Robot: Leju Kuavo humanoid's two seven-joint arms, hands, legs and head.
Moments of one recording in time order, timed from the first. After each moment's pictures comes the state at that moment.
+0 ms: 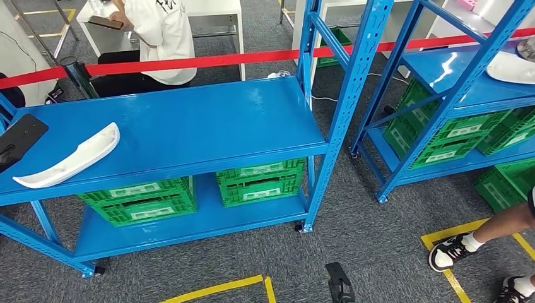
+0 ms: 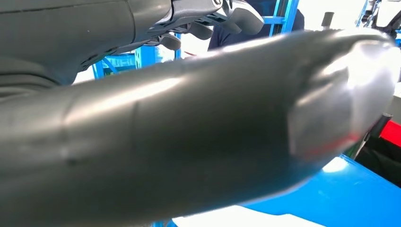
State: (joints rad) left arm -1.13 0.06 0.01 -0.29 -1.22 0.18 -0.05; right arm -0.05 0.09 -0.58 -0.18 0.48 0.12 0.13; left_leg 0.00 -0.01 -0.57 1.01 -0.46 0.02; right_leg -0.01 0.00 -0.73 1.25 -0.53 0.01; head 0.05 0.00
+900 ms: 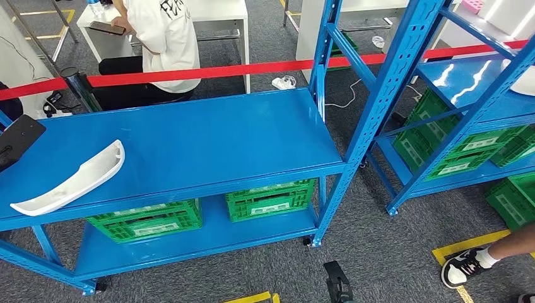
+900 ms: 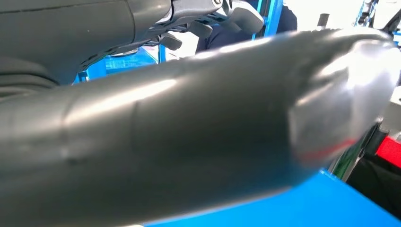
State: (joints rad) left arm -1.12 0.07 0.01 -0.30 -1.22 0.18 -0.07; right arm -0.05 0.09 -0.58 -0.17 0.48 0.12 0.13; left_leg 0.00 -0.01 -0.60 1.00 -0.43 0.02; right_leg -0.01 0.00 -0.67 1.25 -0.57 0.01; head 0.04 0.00
